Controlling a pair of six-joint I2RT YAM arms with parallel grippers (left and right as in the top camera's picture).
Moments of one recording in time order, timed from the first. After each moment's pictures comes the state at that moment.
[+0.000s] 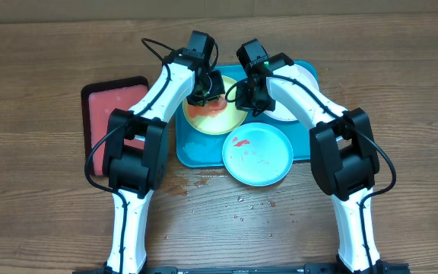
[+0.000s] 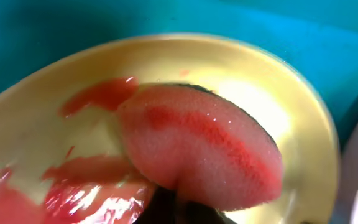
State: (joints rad) left arm -0.31 2.34 1.88 -0.84 0.18 -0.57; right arm 0.43 2.31 1.86 -0.93 -0.07 0.52
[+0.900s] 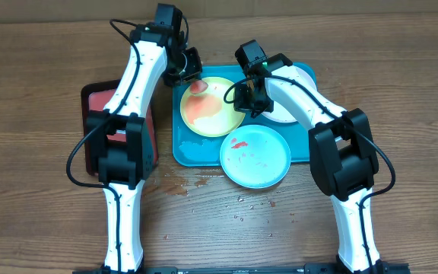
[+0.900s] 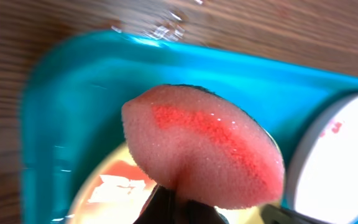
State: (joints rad) left arm -0.19 2.39 2.17 -1.05 0.31 -0.46; right arm 0.43 2.31 1.86 -0.93 -0.10 0.51
